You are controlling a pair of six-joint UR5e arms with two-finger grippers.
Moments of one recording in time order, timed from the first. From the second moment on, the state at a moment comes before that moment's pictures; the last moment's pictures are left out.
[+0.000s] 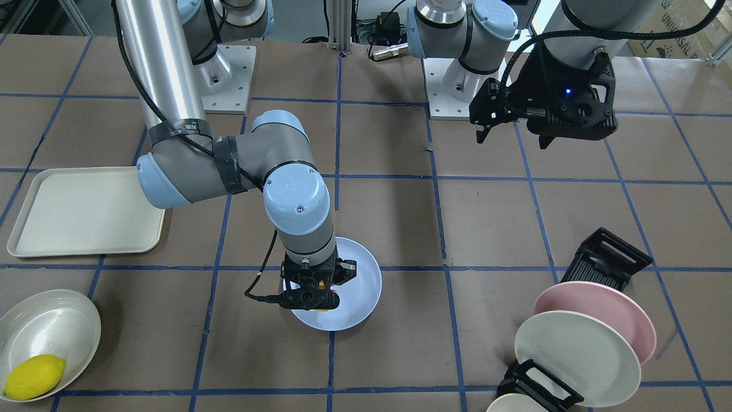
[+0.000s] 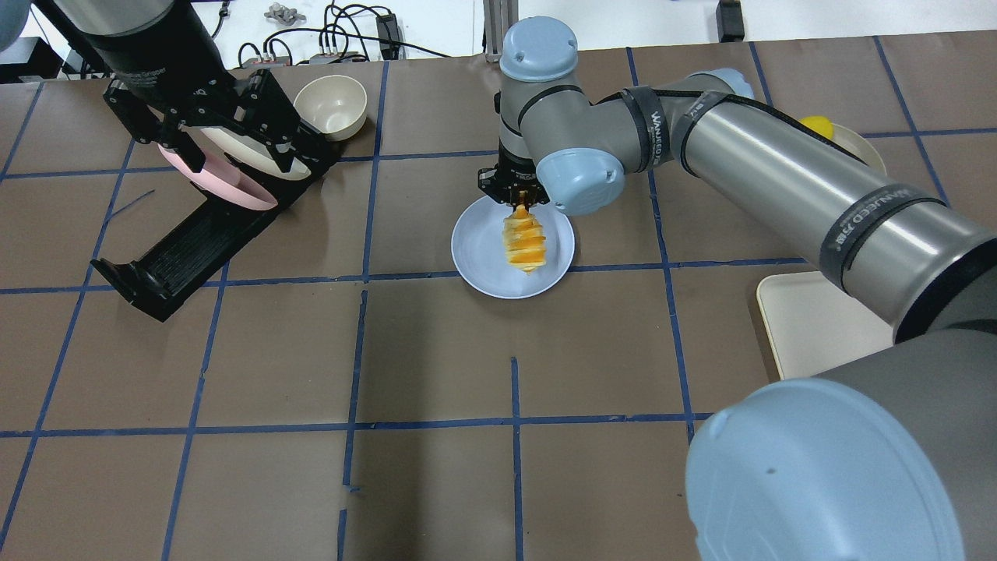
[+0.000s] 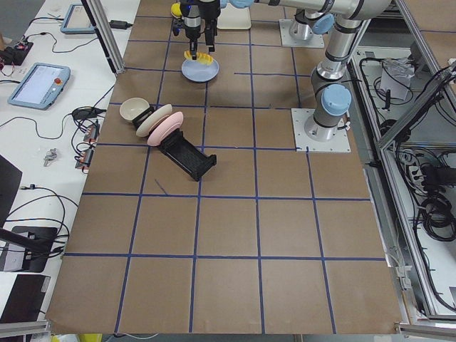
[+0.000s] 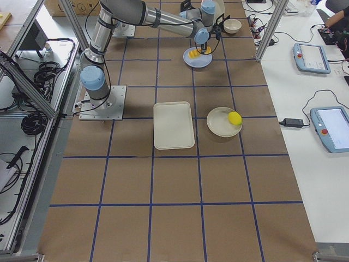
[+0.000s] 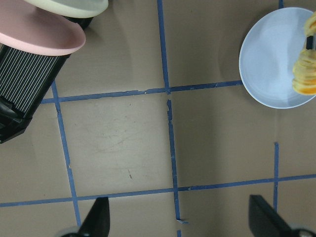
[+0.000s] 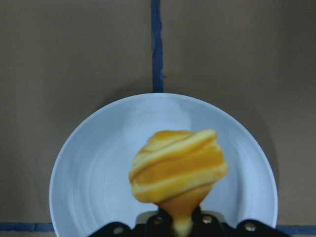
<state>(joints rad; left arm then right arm) -1.54 -1.63 -1.40 -1.76 1.56 0.09 1.88 -0.99 1.47 -2.11 -1.51 0.33</state>
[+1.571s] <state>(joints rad) -1.54 -1.62 -1.42 -1.75 1.56 0.09 1.86 -1.01 1.42 -2.08 -1.57 0.31</state>
